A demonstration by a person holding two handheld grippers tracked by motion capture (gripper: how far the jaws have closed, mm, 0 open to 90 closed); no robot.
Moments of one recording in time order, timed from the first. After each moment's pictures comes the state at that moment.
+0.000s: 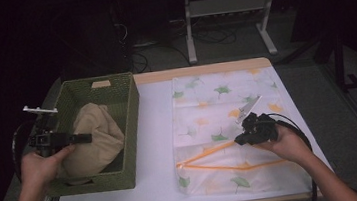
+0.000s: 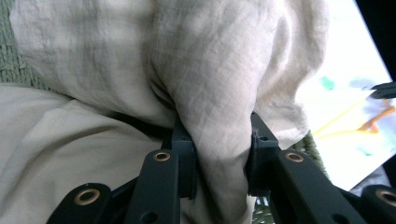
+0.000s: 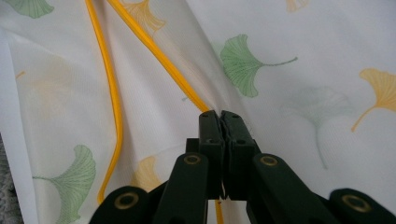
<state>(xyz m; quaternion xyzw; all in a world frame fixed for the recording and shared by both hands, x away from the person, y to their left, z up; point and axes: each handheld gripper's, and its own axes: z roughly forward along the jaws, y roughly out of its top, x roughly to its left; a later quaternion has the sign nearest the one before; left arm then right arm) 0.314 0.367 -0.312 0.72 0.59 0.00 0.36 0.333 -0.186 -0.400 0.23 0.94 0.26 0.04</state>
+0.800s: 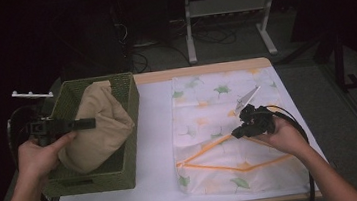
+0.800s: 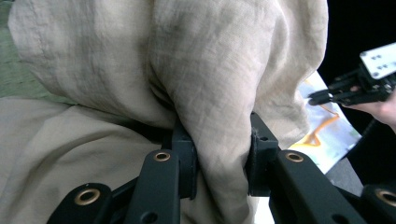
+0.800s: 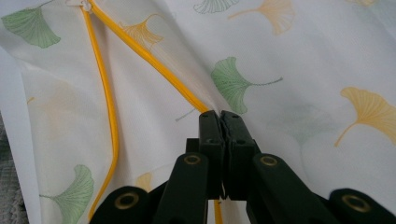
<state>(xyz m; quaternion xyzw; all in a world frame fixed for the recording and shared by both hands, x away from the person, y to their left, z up) 0.310 0.330 -0.262 0.73 0.53 0.00 0.43 0.348 -0.183 -0.385 0.24 0.93 0.27 0.03</state>
